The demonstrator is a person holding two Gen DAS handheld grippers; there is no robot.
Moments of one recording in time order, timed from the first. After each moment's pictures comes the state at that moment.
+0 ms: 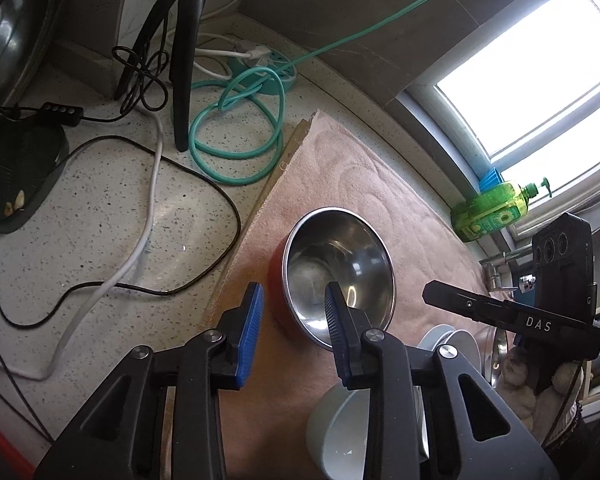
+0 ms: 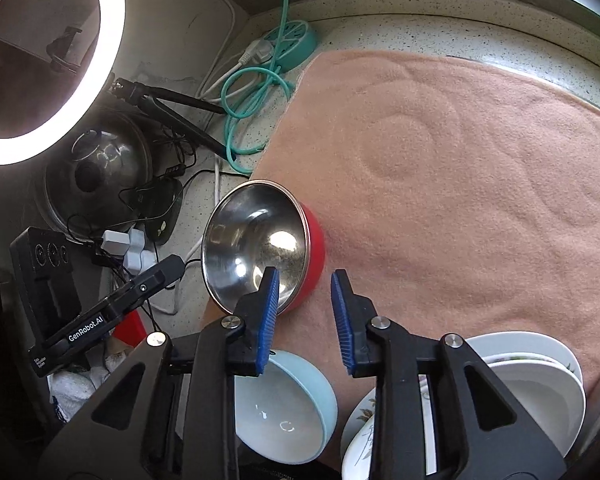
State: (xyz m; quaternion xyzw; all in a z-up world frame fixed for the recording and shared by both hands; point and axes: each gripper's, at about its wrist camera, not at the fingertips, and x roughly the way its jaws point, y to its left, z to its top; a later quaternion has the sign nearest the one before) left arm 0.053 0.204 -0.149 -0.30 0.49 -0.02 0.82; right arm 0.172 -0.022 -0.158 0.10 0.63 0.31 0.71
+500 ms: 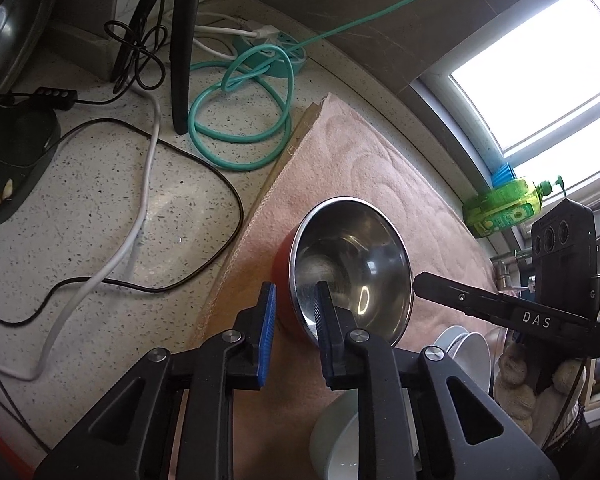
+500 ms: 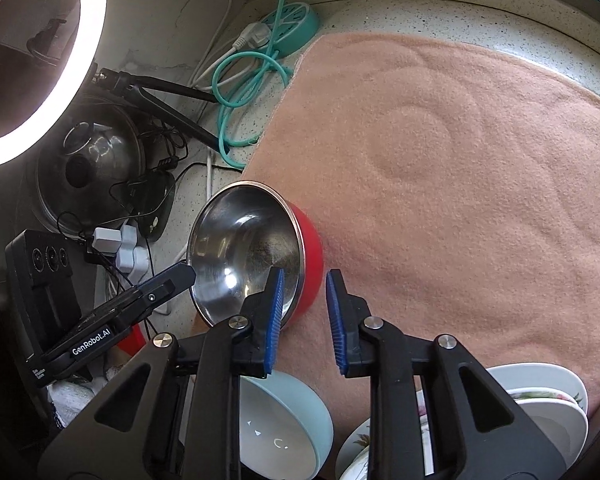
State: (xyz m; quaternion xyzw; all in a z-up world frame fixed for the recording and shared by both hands) left arm 0.066 0.200 -0.169 -0.30 0.51 -0.01 0.80; right arm 0.186 -0.008 -0.180 0.10 0.64 0.31 0.69
